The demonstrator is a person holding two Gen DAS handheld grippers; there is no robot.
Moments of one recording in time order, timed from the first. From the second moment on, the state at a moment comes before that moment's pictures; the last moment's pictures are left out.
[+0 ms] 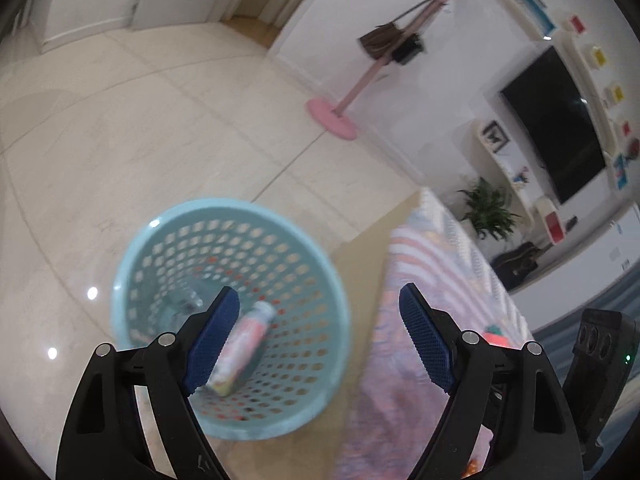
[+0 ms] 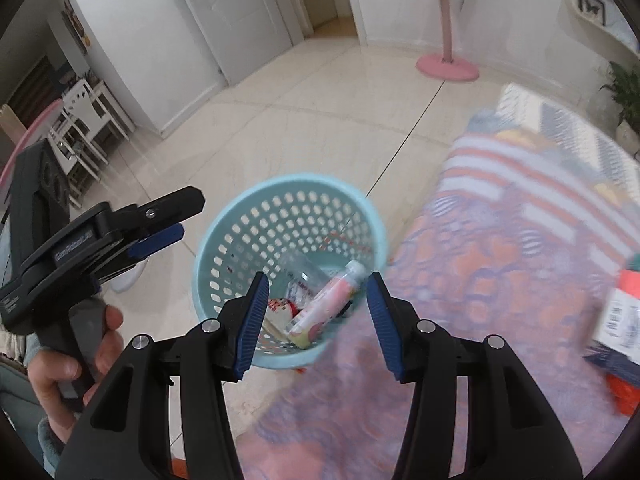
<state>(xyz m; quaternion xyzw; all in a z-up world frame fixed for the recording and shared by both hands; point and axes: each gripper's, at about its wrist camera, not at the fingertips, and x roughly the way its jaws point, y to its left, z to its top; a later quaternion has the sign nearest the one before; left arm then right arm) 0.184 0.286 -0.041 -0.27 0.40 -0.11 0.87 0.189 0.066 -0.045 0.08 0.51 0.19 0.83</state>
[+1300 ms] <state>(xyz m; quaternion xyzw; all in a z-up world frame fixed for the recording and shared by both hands) -0.036 -0.077 -0.114 0.12 0.52 -0.24 0.81 0.059 -0.413 -0.105 0.40 0.47 -0.14 0.77</state>
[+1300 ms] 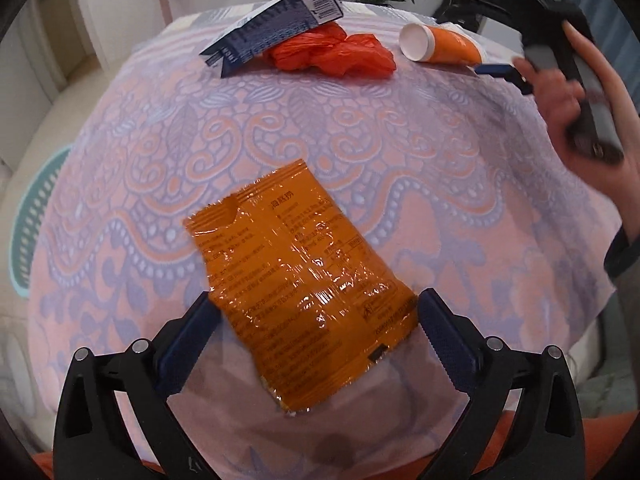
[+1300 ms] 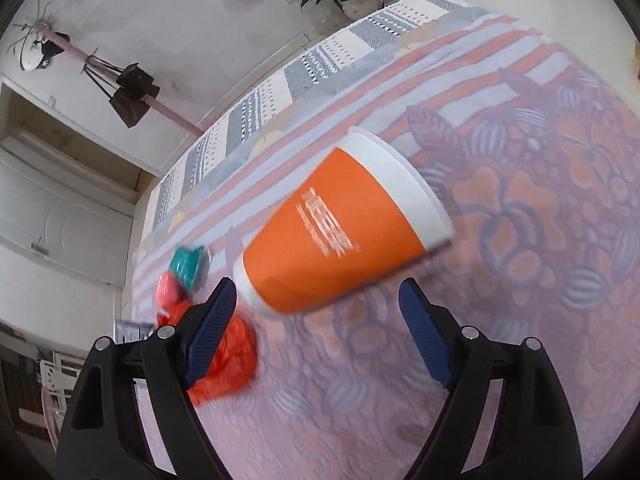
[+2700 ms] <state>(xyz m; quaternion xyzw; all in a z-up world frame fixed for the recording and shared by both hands) 0.044 0.066 -0.030 -0.09 0.41 -0.24 0.87 0.128 -0.258 0.045 0.20 0.39 -0.06 0.90</state>
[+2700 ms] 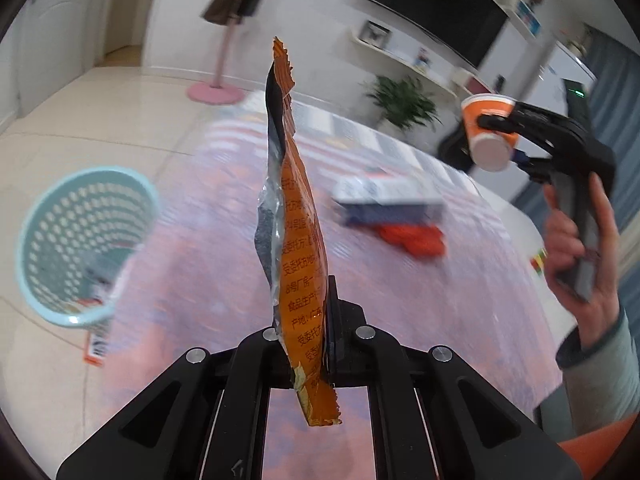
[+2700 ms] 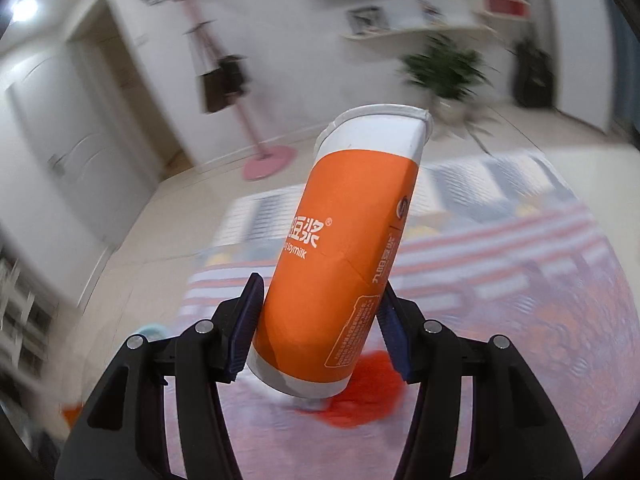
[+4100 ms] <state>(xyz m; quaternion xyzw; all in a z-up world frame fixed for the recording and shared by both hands) 0.155 0.276 -0.060 -0.23 0.45 -0.03 0.87 0.223 0.078 -0.063 0.09 0.56 0.20 0.80</state>
